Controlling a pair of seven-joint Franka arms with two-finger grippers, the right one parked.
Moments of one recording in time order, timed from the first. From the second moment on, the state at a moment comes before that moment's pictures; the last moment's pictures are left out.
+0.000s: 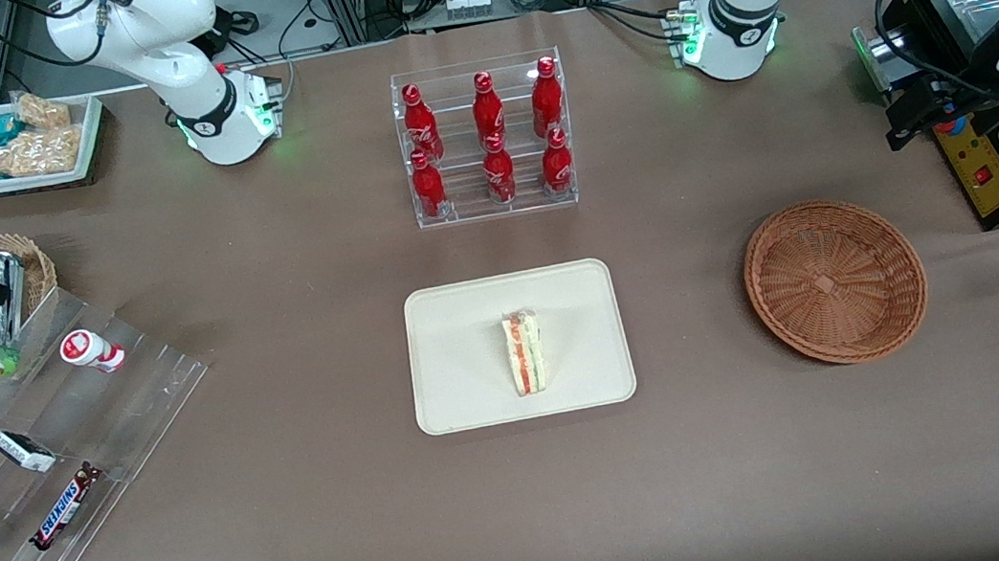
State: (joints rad) arm -0.01 -0.05 -0.04 -1.60 -0.03 1.51 -0.09
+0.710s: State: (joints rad) arm -0.01 -0.05 -0.05 -1.61 -0.03 1.50 -0.09
